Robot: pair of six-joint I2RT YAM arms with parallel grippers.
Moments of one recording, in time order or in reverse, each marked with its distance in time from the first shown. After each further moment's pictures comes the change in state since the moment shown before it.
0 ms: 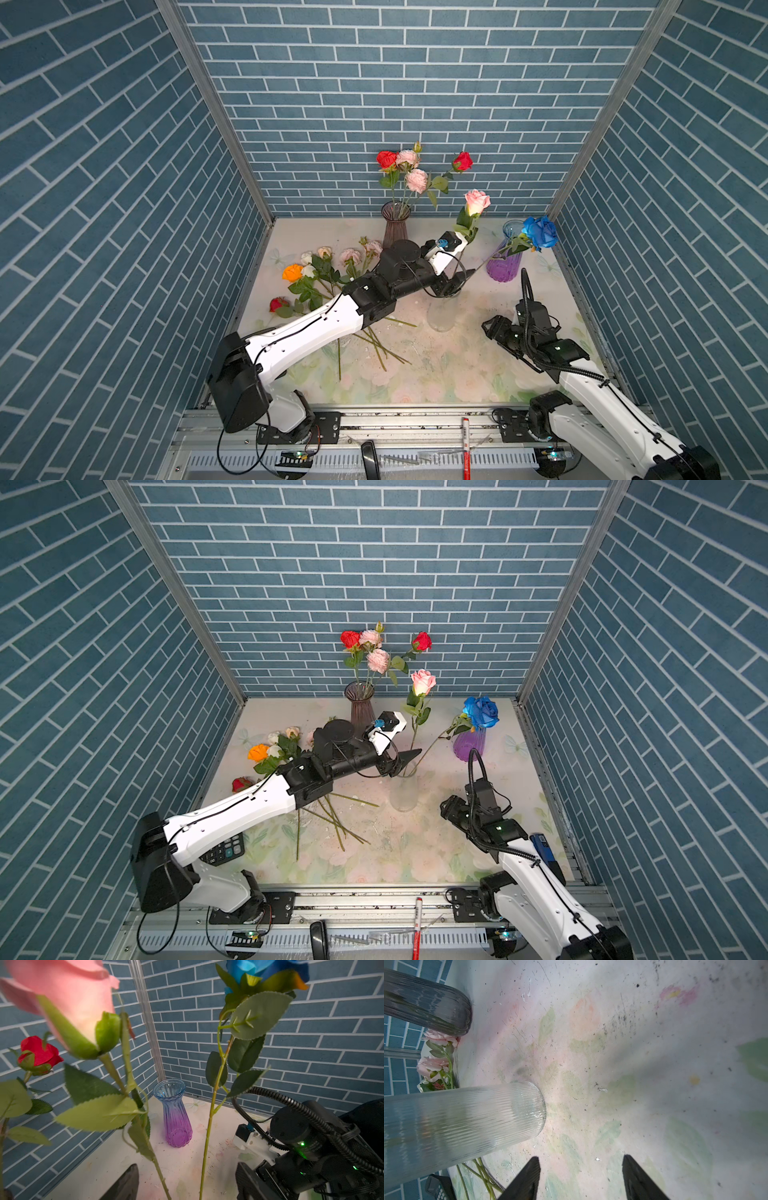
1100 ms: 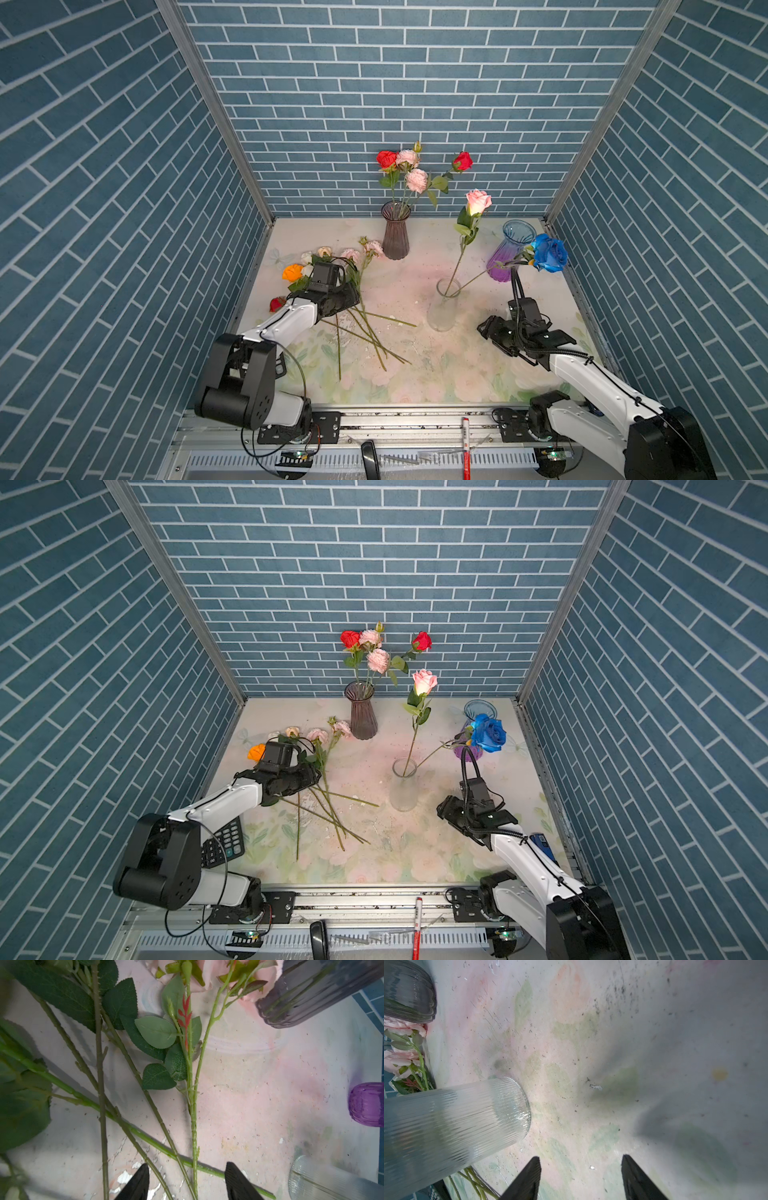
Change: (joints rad) left arm 0.674 0.049 -0.445 -0.320 0.018 -0.681; right arm -0.011 0.181 0.010 0.059 -0.048 -0.001
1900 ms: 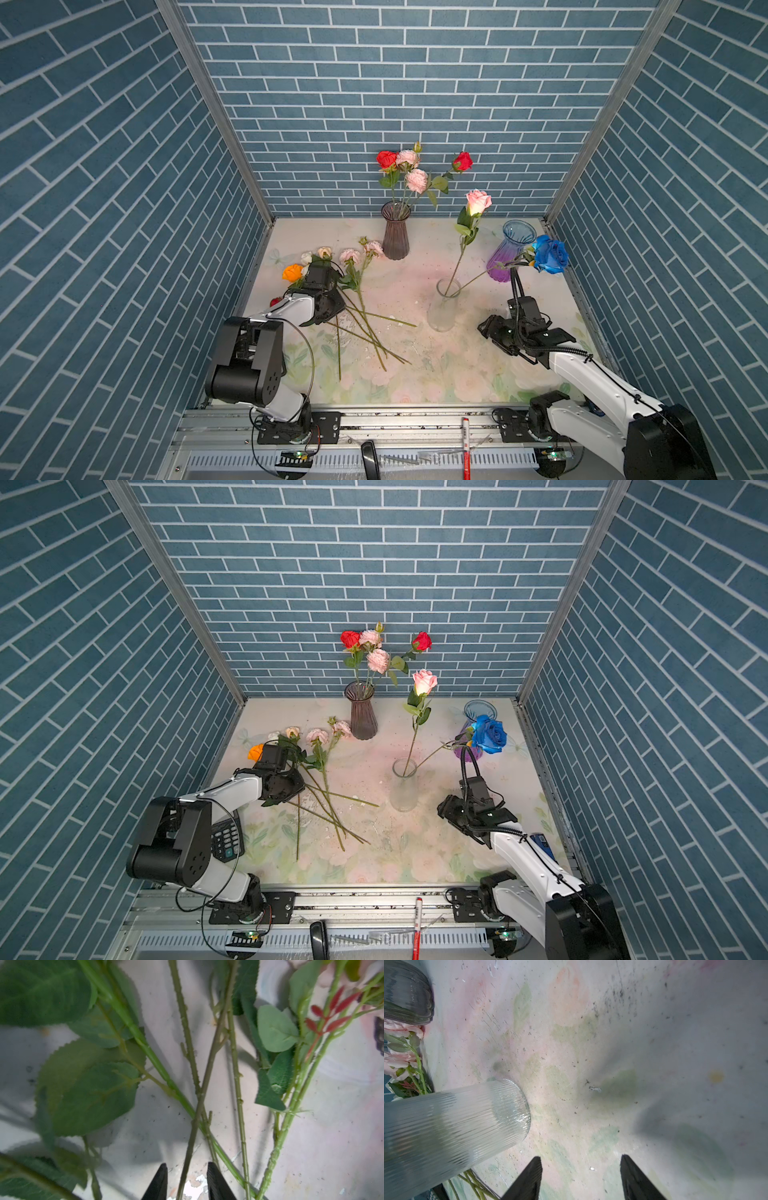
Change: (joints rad) left arm 0.096 0.088 -0.025 -0.058 -0.055 -0.118; right arm -0.001 0.015 0.015 -0.005 0.010 0.000
